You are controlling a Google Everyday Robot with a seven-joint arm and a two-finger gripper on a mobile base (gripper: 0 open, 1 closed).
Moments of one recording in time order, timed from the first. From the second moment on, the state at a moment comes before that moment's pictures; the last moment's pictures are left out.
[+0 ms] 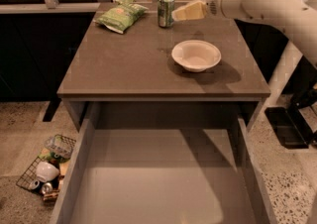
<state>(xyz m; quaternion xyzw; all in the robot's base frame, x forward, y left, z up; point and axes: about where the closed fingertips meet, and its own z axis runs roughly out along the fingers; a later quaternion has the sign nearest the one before) 0.803 -0.142 0.957 -0.27 0.76 0.07 0.58</state>
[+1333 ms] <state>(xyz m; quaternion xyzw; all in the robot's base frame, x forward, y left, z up) 0.893 -0.108 0.926 -0.18 0.74 0.11 0.64</state>
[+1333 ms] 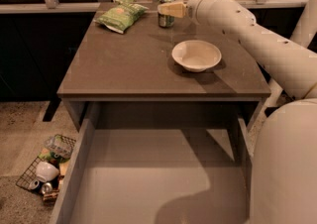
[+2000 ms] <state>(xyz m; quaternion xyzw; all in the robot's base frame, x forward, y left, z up) 0.921 -0.091 0.908 -0.19 0.74 0.13 0.63</state>
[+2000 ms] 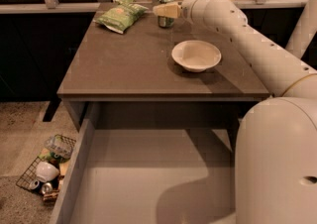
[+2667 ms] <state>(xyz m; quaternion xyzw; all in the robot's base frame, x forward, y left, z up) 0.938 -0.074 0.900 -0.21 0.73 0.15 0.63</state>
